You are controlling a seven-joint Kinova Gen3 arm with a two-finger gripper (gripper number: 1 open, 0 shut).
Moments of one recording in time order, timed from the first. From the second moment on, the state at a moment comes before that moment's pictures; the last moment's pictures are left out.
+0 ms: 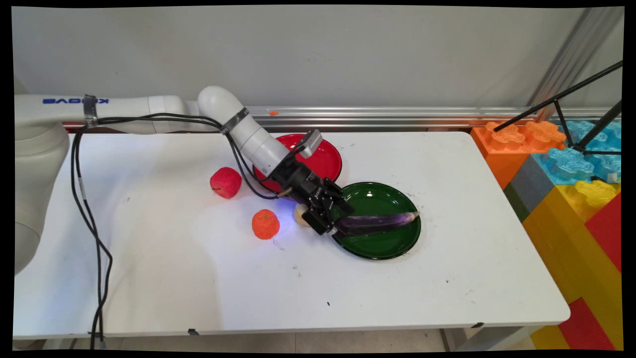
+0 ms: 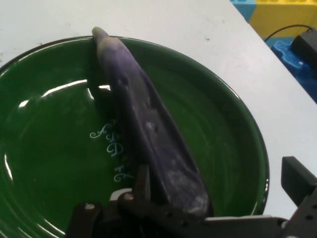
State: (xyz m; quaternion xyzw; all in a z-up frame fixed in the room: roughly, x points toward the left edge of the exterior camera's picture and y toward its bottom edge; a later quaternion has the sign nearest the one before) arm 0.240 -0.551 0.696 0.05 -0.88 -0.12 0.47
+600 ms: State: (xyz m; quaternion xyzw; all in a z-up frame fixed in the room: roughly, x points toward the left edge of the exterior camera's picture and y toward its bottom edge) arm 0.233 -0.560 0.690 0.03 -0.88 -0.11 0.46
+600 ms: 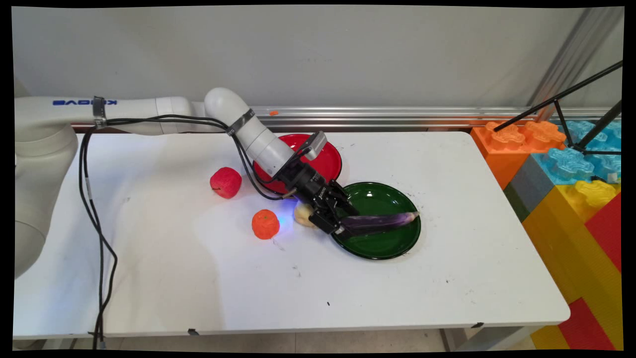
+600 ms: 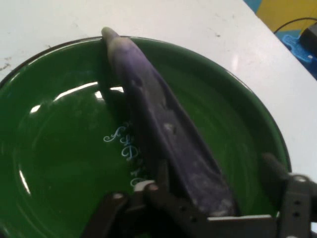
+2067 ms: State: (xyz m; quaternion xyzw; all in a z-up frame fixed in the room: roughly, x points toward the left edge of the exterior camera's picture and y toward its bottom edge) arm 0.245 -0.570 0.737 0.04 -0.86 -0.09 0.50
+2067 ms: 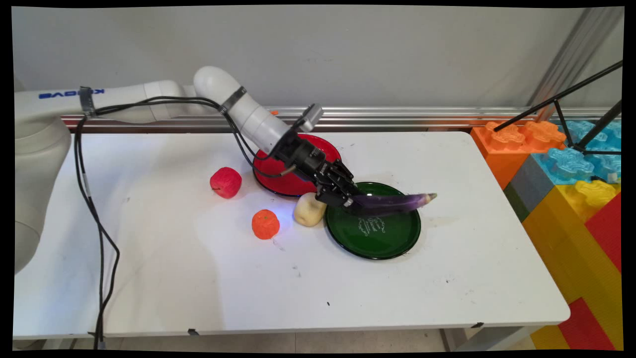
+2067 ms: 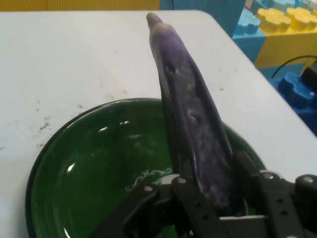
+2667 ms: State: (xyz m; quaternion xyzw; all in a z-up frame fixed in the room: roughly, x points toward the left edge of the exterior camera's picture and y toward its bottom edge) arm 0.296 -0.531 0.765 0.04 -0.85 -0.11 0.51
